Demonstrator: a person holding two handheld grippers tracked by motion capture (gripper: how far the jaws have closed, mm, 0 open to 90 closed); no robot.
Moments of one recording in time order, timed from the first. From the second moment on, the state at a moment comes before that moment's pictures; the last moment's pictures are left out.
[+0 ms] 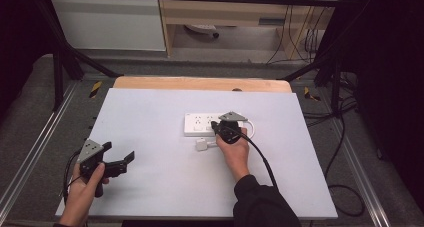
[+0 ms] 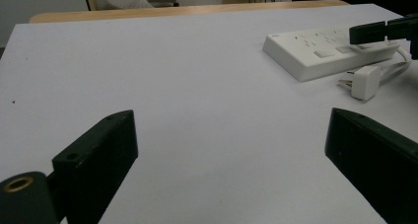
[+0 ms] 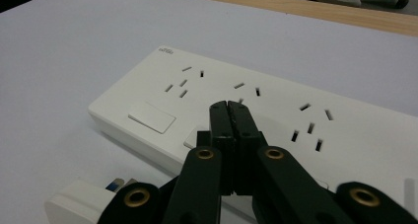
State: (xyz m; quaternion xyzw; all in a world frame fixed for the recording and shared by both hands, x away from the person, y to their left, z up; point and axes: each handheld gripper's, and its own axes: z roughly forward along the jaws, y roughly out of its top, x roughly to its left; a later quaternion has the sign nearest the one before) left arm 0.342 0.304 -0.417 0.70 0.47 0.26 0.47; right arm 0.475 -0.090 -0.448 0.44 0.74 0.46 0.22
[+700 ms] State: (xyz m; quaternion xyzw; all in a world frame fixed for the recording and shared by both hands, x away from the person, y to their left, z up) left arm 0.342 0.304 -0.418 0.70 0.47 0.25 0.47; right arm 0.475 -0.093 -0.441 0.44 0.74 0.47 0.21
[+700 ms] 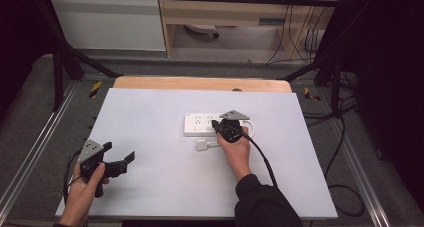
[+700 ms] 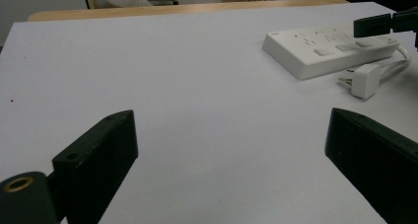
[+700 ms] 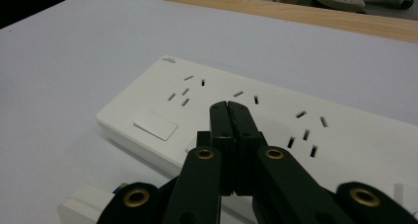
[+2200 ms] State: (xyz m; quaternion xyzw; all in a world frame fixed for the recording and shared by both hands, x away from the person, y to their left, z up) left arm 0.343 0.303 -0.419 0.70 0.47 0.25 0.47; right arm 0.476 -0.125 -0.412 0.46 0.72 0.48 0.19
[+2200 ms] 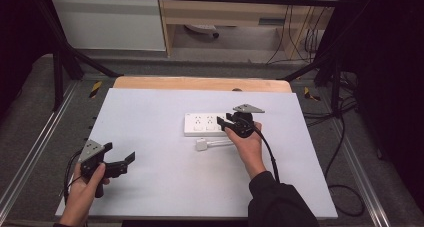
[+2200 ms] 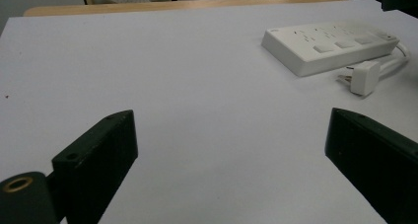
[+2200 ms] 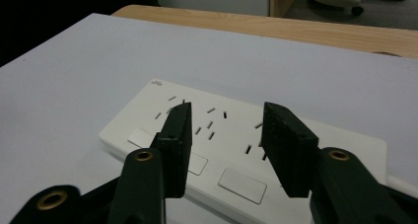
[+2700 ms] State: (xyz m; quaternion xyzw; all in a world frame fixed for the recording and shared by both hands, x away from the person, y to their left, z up) left arm 0.343 0.305 -0.419 0.70 0.48 0.25 0.47; right arm 0.480 -0.146 -0.403 0.50 0.69 0.48 0.19
